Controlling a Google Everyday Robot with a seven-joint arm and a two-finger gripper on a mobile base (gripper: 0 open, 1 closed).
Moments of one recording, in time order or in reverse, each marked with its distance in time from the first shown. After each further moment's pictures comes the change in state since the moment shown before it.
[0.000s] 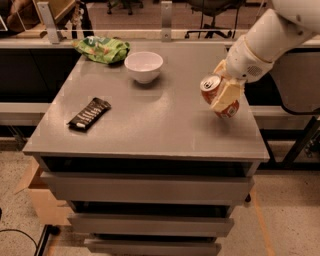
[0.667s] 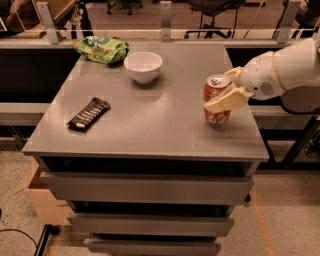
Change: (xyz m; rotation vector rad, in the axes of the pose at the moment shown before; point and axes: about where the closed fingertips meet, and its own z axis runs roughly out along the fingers) arm -0.012 0.014 -0.009 0.120 -0.394 0.250
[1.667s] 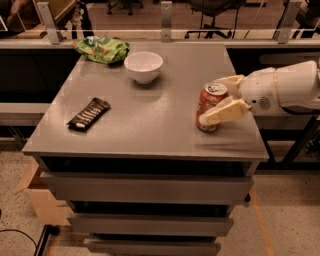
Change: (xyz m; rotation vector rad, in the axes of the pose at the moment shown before) arm 0.002 0.016 0.012 -0.014 -0.159 0.067
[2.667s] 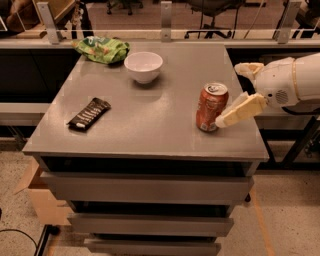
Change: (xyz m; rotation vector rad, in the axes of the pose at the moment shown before) arm -0.005 -0.009 -0.038 0.092 0.061 -0.049
